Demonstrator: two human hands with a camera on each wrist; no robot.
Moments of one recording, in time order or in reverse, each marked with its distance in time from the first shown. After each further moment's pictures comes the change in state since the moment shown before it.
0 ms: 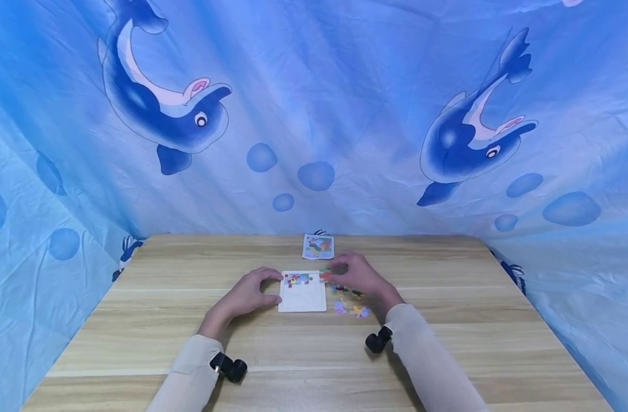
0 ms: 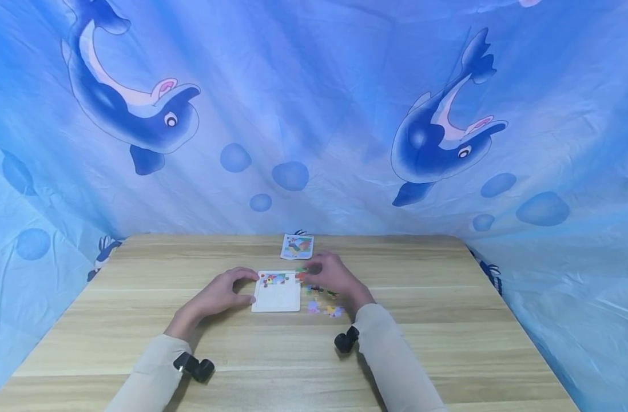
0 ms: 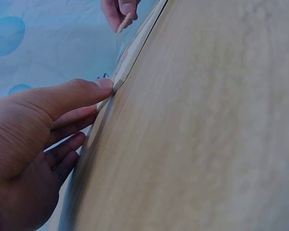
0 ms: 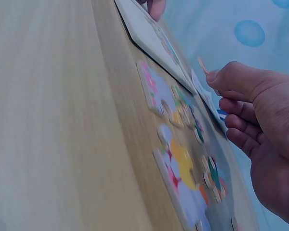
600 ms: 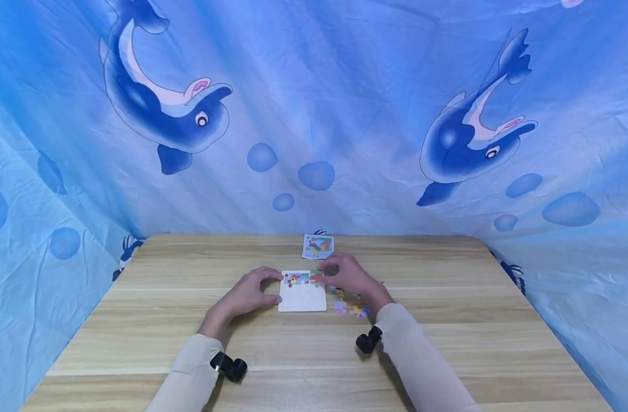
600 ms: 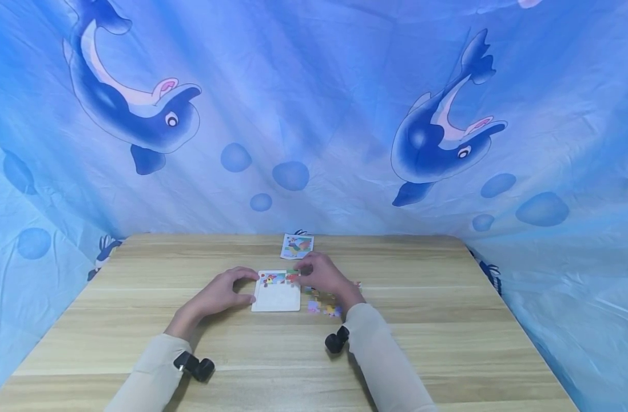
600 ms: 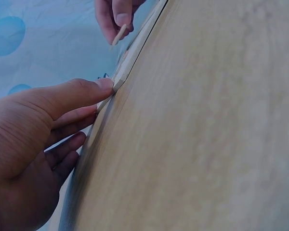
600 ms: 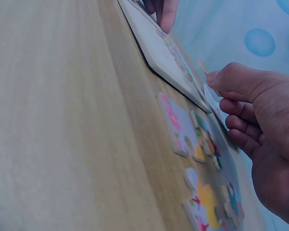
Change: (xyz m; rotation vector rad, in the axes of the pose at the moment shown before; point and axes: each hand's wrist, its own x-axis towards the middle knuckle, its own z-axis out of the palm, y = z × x) left_hand 0.000 0.000 0.000 0.006 0.002 0.004; right_hand 0.010 -0.012 0.017 0.050 -0.007 -0.017
